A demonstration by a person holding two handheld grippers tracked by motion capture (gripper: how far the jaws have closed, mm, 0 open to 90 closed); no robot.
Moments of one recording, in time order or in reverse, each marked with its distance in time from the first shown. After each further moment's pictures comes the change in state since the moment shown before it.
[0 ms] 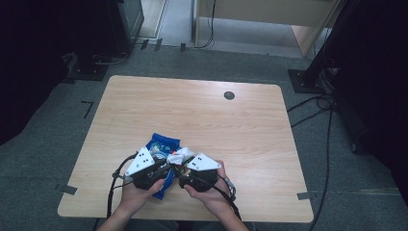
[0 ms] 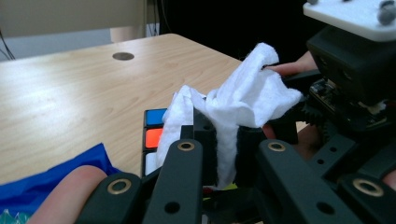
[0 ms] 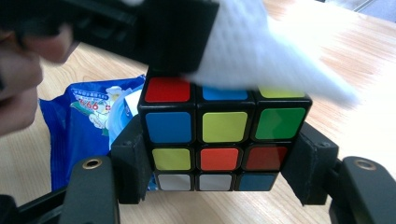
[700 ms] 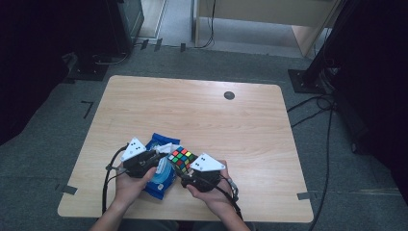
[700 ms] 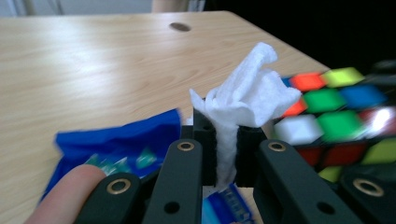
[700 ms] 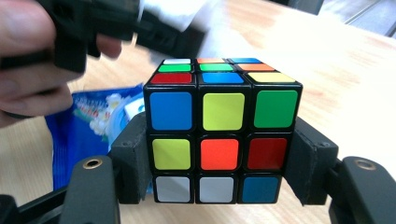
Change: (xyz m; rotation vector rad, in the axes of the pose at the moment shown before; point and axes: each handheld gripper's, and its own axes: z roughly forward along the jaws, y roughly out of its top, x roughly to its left) left arm 0.051 -0.013 0.000 0.082 0.153 -0.161; right arm -0.004 0.002 -0.010 -0.040 -0.006 0.002
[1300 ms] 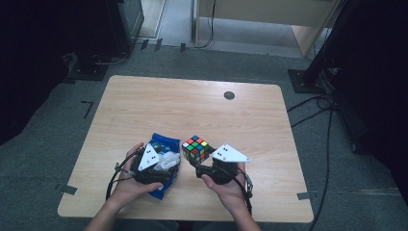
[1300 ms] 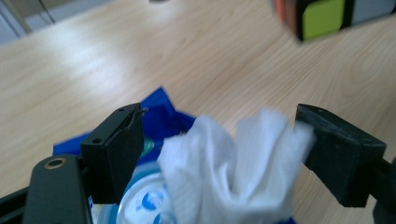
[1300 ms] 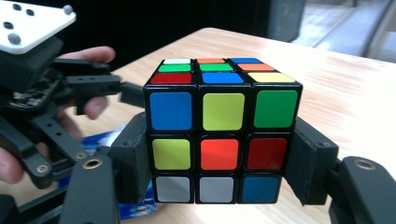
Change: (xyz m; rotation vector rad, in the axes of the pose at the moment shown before) left arm -0.028 -0.005 0.009 0.113 0.016 0.330; right arm -0.031 0.019 -0.036 -0.106 -0.003 0.123
